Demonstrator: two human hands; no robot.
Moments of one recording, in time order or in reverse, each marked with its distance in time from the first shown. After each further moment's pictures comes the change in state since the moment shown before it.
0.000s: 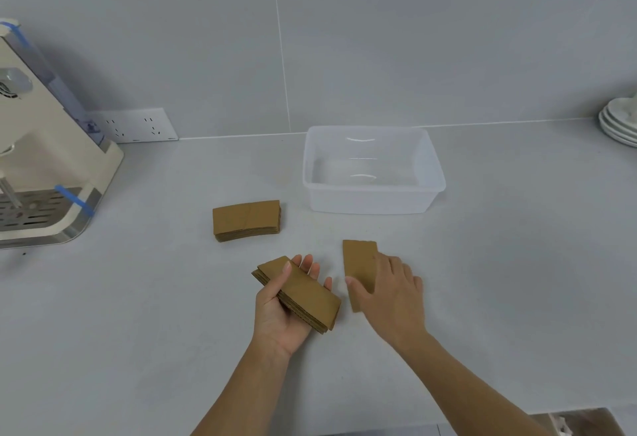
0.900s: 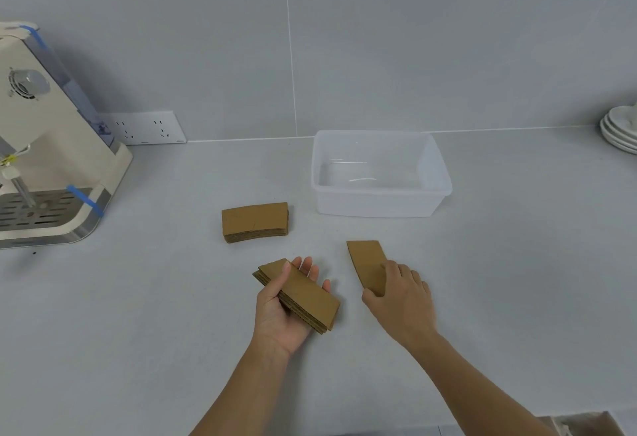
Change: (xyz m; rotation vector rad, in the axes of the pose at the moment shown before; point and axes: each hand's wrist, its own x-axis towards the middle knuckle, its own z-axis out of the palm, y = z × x) left_hand -0.003 0.013 -0.006 0.008 0.027 -0.002; right_hand 0.001 0.002 0.001 0.001 -0.059 0.021
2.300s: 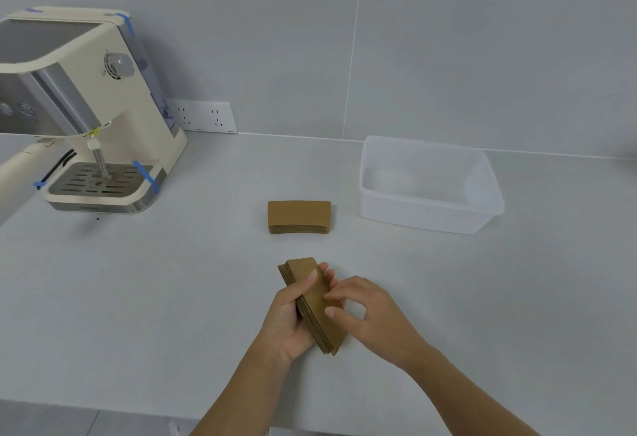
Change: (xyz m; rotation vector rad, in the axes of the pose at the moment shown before) left_hand -0.019 0.036 -0.028 0.107 -0.124 -0.078; right_hand -0.023 -0.063 0.014 0.479 -0.328 -0.511
